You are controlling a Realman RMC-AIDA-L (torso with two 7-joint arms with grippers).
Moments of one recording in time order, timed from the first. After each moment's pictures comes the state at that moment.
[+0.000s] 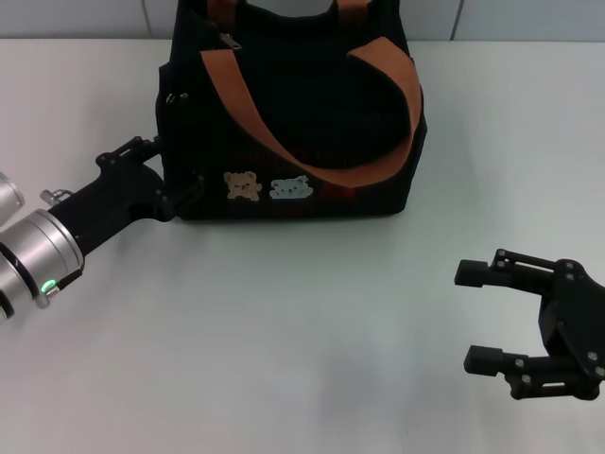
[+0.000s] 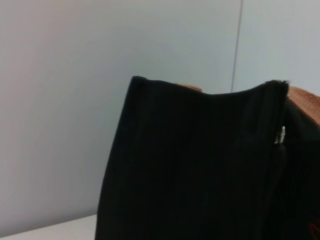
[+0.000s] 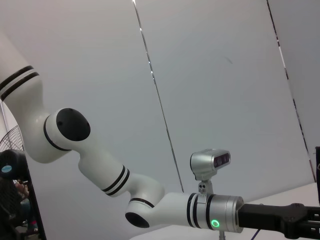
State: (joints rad) left arm -0.49 -2.08 0.38 0.17 1.74 1.24 -0.69; right arm 0.39 2.05 -0.63 -0.49 -1.96 -2.02 1.07
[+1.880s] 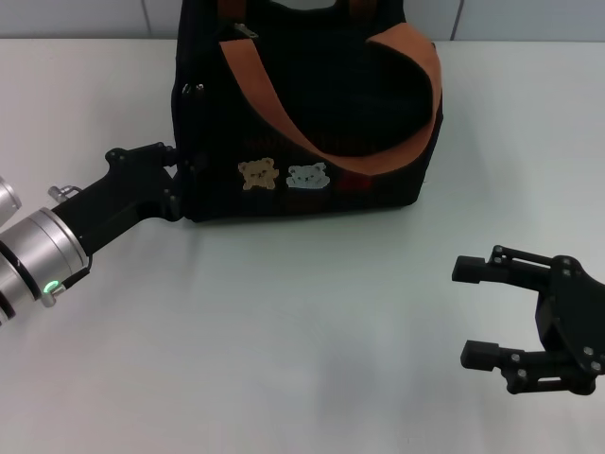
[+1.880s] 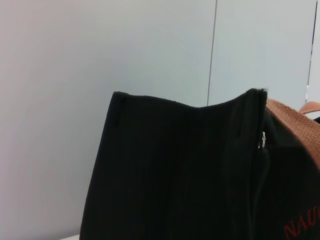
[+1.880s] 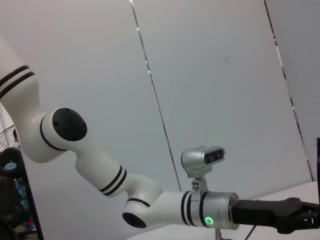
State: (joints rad) left arm -0.50 -2.07 0.39 0.15 1.74 1.31 -0.68; right arm 0.40 2.05 -0.62 -0.49 -1.96 -2.01 1.08
